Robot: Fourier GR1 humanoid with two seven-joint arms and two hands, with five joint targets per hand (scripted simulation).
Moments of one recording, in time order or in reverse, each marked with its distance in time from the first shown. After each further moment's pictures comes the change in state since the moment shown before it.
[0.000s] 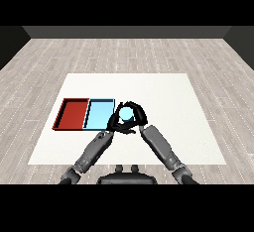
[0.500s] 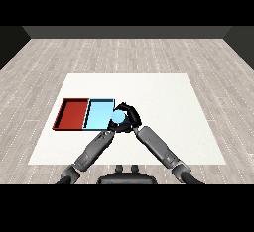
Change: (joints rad) left arm -0.032 0.012 -0.043 0.026 -0.084 0.104 0.018; right arm -0.055 -0.002 0.127 0.027 -0.041 -0.092 -0.007
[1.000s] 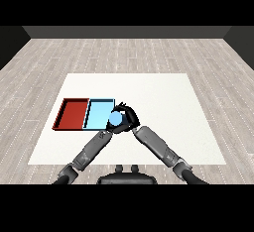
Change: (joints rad) left arm -0.011 0.038 -0.027 -0.010 -0.089 0.103 0.041; right arm -0.038 -0.023 0.068 0.011 -0.034 -0.047 -0.012
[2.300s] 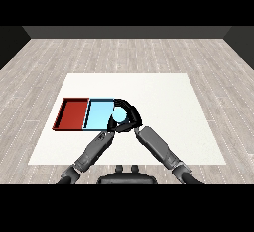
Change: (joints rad) left arm 0.017 -0.043 0.034 0.034 0.170 -0.019 -0.061; right arm 0.046 0.017 -0.068 -0.030 -0.075 0.073 0.025
